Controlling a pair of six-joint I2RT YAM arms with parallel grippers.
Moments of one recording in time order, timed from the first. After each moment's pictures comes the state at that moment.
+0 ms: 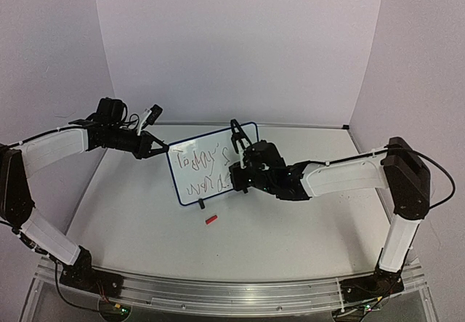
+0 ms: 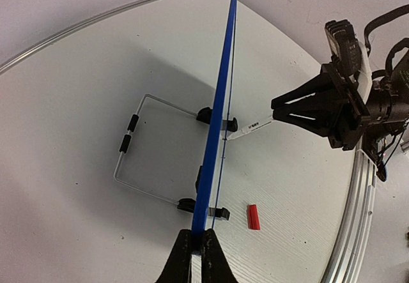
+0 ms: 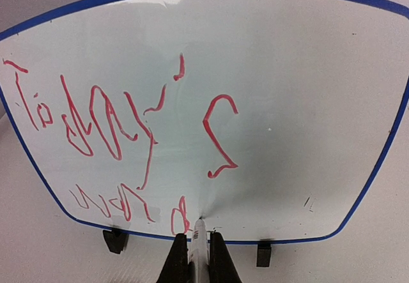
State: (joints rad) left arm -0.28 1.45 1.09 -0.36 0.74 0.19; right arm 0.96 1.86 1.17 0.18 0.30 0.28
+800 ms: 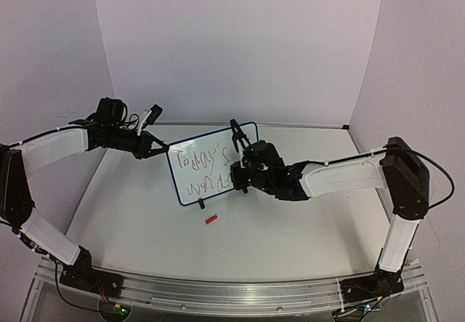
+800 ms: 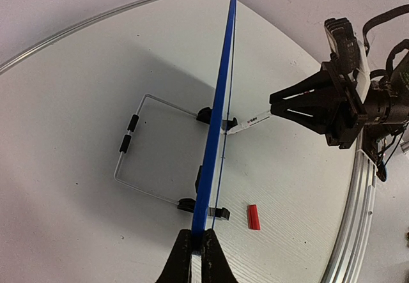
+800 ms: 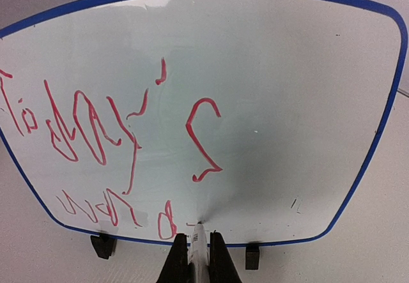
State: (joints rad) left arm -0.28 1.45 1.09 -0.36 0.74 0.19; right arm 0.96 1.87 1.18 0.18 0.36 0.27
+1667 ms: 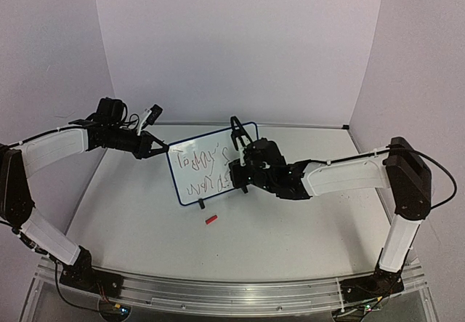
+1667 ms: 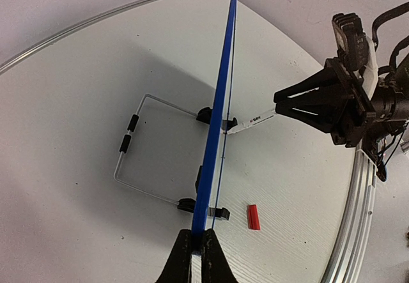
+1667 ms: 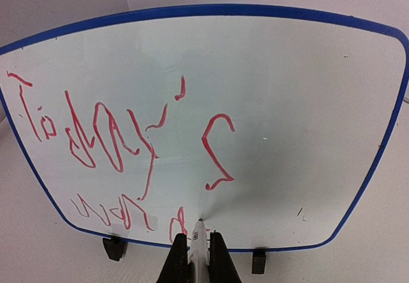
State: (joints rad) left arm -0.28 1.45 1.09 -0.36 0.74 0.19; right arm 0.96 1.85 1.18 0.19 0.33 0.26
